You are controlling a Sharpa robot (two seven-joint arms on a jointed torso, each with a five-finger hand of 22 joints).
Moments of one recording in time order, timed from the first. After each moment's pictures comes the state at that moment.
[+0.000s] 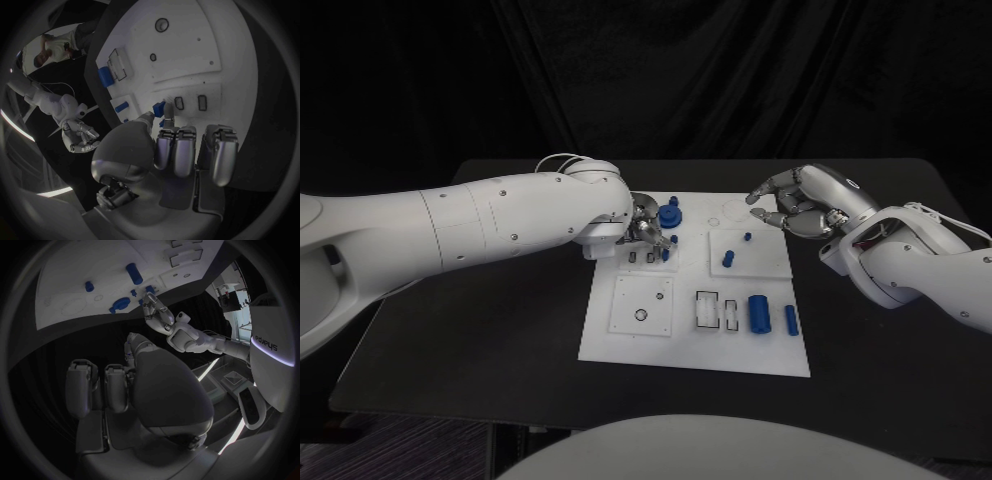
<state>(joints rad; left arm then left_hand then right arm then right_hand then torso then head) 1.36 -0.52 -0.21 1.30 -0.96 0.18 -0.52 1.13 0.09 0.05 0.23 0.24 0.85 0.06 0.50 0.86 1.47 -0.02 1.57 1.31 1.47 -0.06 1.57 1.31 0.01 1.47 0.05 1.57 1.31 1.29 -0.92 -0.25 1.55 -1.21 -0.63 0.21 1.57 -0.10 0.20 0.25 0.37 0.94 0.10 0.29 0.20 1.47 0.01 1.55 1.31 1.46 -0.06 1.48 1.31 0.04 1.47 0.05 1.43 1.31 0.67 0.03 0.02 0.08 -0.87</state>
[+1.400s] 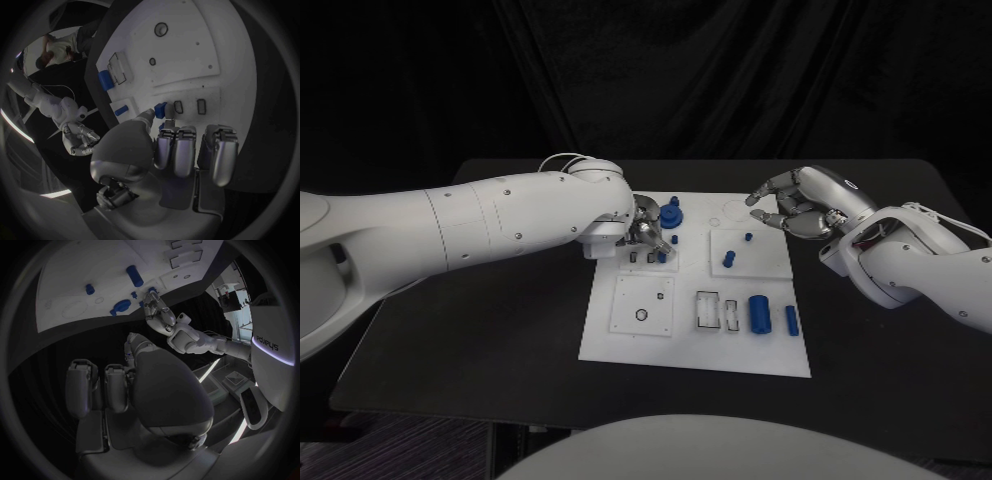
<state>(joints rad) 1.35 -0.50 -0.21 1.28 -0.96 0.22 -0.52 1.15 0.07 0.10 0.16 0.25 0.84 0.06 0.45 0.90 1.47 -0.01 1.57 1.31 1.47 -0.06 1.57 1.31 0.01 1.47 0.05 1.57 1.31 1.29 -0.92 -0.25 1.54 -1.21 -0.61 0.20 1.57 -0.10 0.20 0.25 0.37 0.94 0.10 0.28 0.20 1.47 0.01 1.55 1.31 1.46 -0.06 1.48 1.31 0.04 1.47 0.05 1.43 1.31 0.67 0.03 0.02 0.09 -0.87</state>
